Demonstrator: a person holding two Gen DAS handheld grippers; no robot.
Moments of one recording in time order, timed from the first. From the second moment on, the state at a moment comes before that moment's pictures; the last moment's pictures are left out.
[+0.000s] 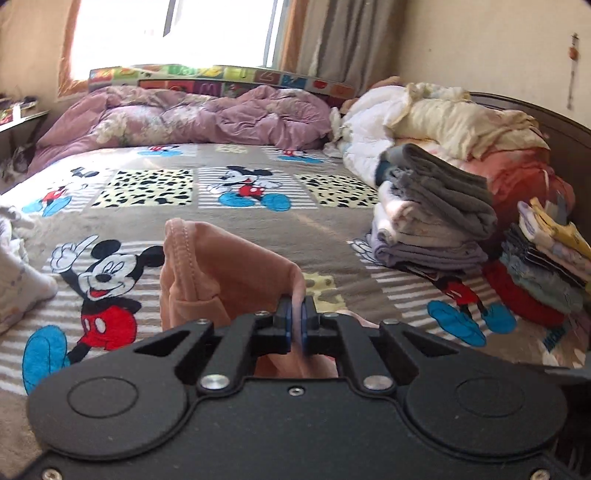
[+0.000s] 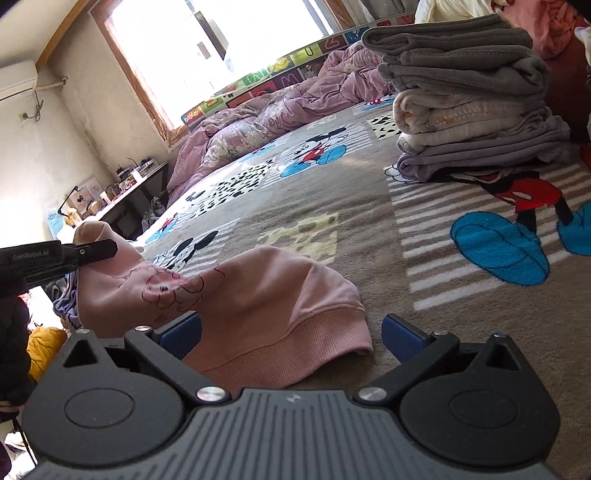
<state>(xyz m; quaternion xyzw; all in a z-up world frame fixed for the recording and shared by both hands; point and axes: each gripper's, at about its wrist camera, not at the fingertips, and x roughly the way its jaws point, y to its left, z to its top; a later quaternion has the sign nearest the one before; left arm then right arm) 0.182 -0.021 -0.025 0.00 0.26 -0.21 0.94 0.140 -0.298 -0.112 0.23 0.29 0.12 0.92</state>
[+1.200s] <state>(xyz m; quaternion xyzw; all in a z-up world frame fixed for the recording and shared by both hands) 0.052 0.058 -0.073 -0.19 0.34 -0.27 0.88 0.122 -0.237 -0.071 0.13 0.36 0.17 0.91</state>
